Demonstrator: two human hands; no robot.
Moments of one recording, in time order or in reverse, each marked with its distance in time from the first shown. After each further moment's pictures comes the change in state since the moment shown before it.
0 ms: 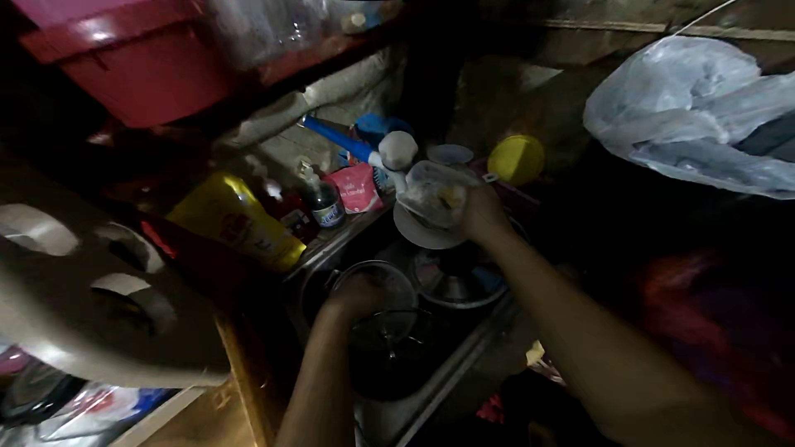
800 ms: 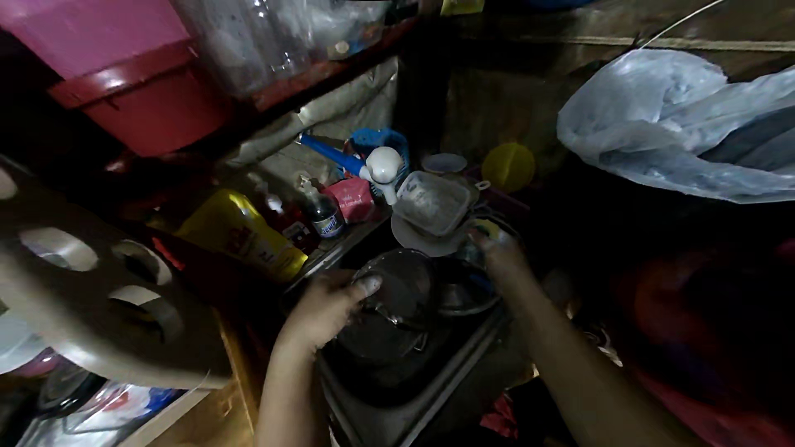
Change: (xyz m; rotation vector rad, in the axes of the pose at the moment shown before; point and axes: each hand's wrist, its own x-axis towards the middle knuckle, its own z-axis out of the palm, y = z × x) left_hand -0.069 0.002 -0.019 -0.580 0.269 0.268; right_hand -0.057 0.032 0.016 0.879 0.136 0.293
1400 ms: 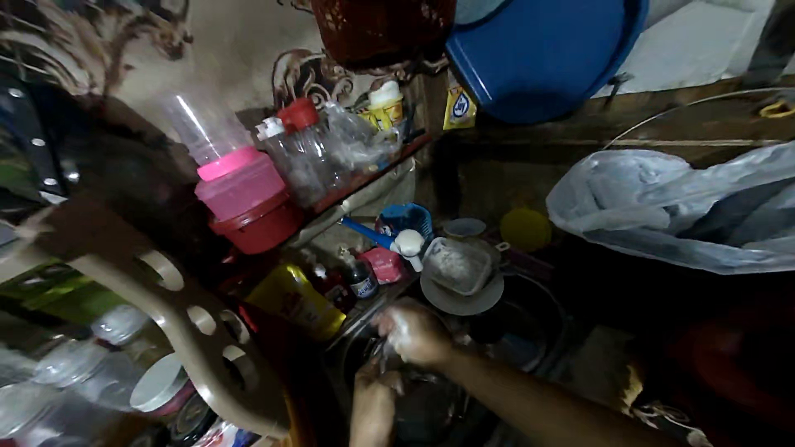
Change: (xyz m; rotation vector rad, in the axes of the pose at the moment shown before) left_hand -0.027 -0.037 0.044 -0.449 0.397 0.067; right_hand -0.057 -0.052 0.117 -0.286 -0.573 -0.689
